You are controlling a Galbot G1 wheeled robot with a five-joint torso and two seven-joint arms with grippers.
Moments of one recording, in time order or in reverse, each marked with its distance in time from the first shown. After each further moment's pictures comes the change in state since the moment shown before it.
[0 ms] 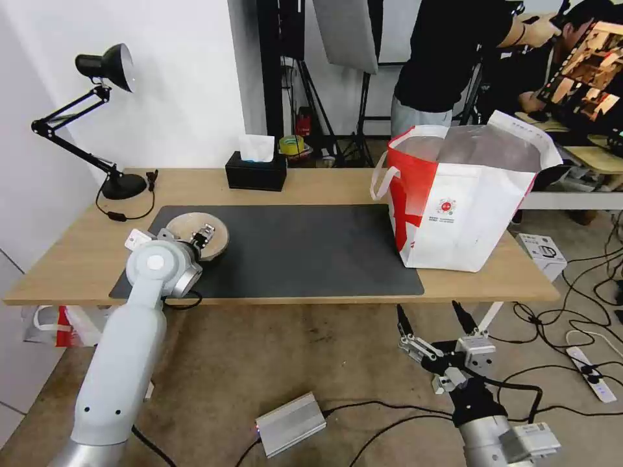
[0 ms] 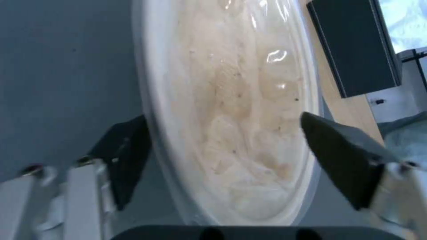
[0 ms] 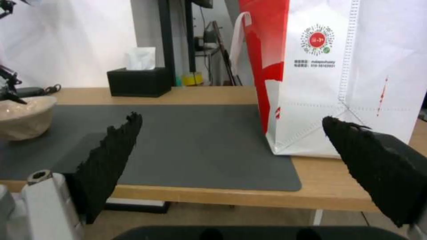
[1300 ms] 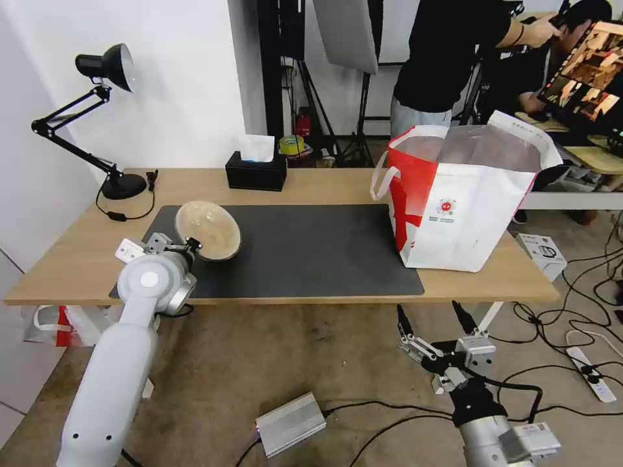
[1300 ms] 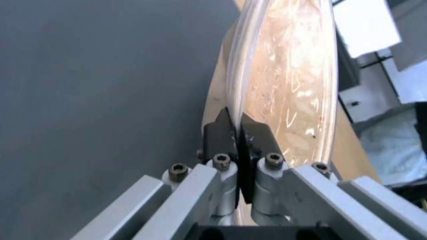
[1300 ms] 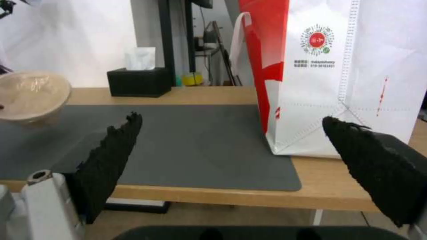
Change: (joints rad) left arm 0.088 0.024 -0.001 -0.114 0.084 -0.021 0.108; right arm 0.000 0.000 0.000 0.000 0.000 0.000 0.000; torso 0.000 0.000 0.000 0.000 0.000
